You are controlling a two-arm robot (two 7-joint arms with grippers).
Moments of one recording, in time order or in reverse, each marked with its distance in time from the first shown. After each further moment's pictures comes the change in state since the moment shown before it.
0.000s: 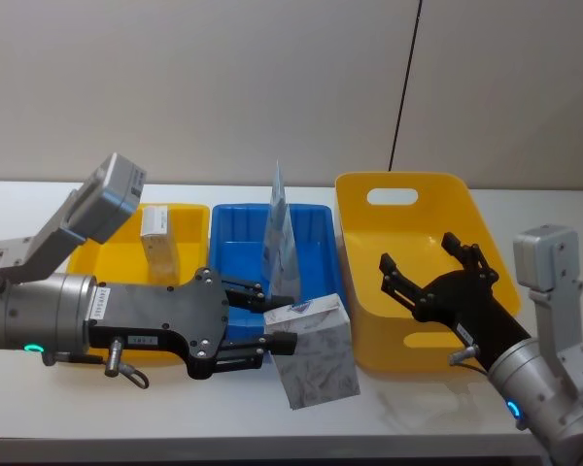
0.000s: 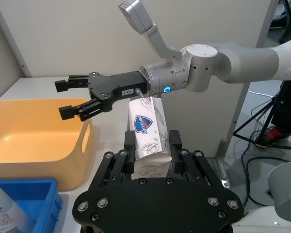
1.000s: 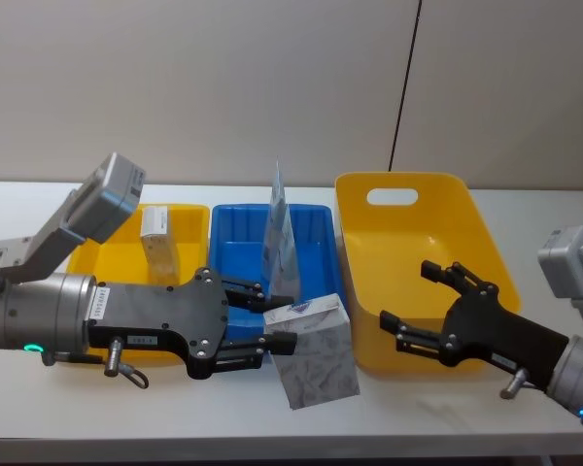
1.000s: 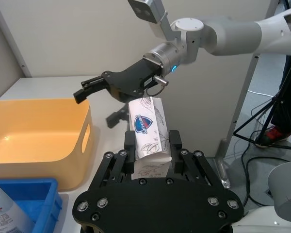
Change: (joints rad) left arm 0.000 0.001 0.000 -0.001 -0.001 0.000 0.000; right arm 0.043 0.275 0.020 0.005 0.156 0.040 0.450
